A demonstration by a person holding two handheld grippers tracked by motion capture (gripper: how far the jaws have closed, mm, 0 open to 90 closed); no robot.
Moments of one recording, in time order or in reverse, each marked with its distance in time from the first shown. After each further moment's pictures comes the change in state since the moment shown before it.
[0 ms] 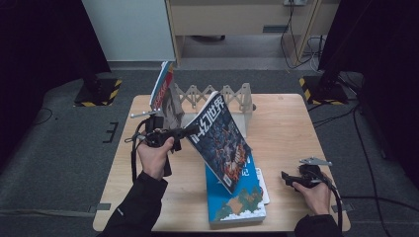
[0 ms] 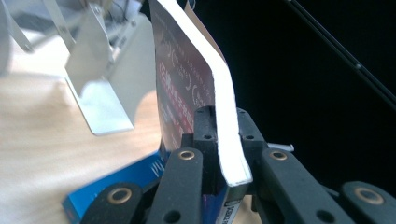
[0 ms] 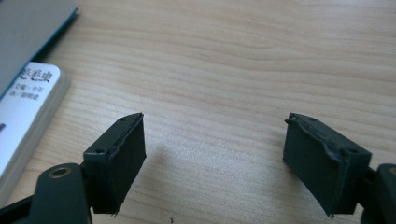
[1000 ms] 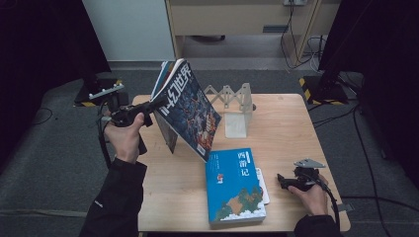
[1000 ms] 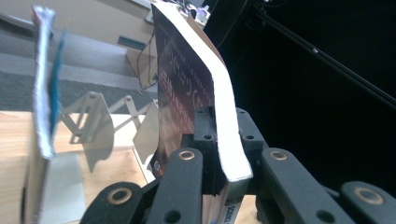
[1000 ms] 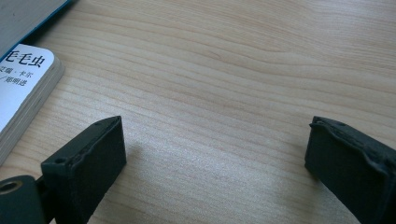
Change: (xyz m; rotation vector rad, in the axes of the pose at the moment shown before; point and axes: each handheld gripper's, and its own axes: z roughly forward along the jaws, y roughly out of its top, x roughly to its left) left arm -0.007 0.061 -0.061 -0.200 0.163 0.093; right arm 0.009 -0.006 0.009 -0.019 -0.030 -0.082
